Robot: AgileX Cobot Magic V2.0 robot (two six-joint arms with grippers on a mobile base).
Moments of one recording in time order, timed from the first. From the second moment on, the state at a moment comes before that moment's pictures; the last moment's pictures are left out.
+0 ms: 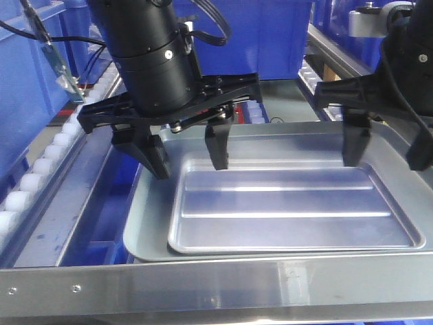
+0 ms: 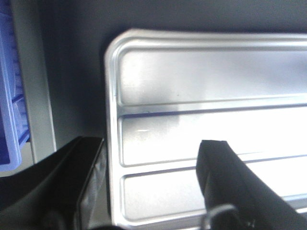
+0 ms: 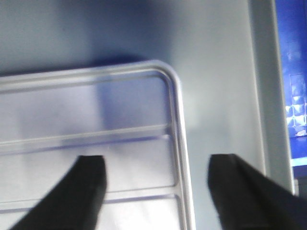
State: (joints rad) left arm -0.80 1.79 -1.31 0.08 0.69 -0.71; right arm 0.41 1.51 -0.93 -0.32 0.61 0.83
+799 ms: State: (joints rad) left arm -0.77 1.79 -1.37 0.19 0.80 -0.71; right arm 0.40 1.49 -1.00 -0.34 0.70 0.83
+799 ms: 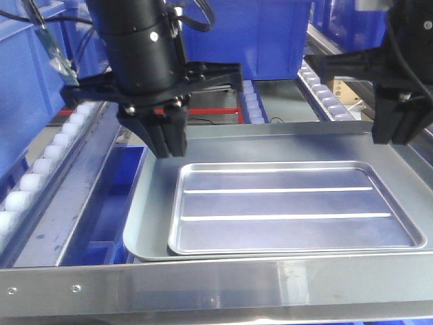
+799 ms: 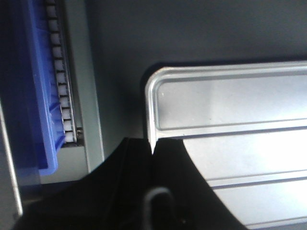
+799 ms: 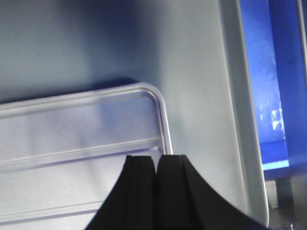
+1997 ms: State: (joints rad) left arm -1.09 0.81 -0.53 1.03 -0.05 -1.12; right arm 0.53 0.54 -0.54 -0.35 0.25 0.64
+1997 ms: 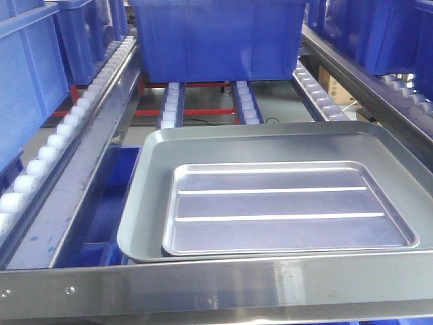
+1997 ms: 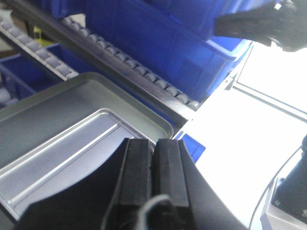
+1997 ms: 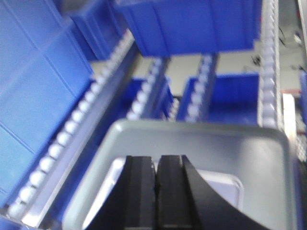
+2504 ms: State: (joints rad) left arm -1.09 0.76 -0.52 1.12 -0.10 -1.12; right arm 0.53 0.54 -0.54 -0.35 0.21 0.64
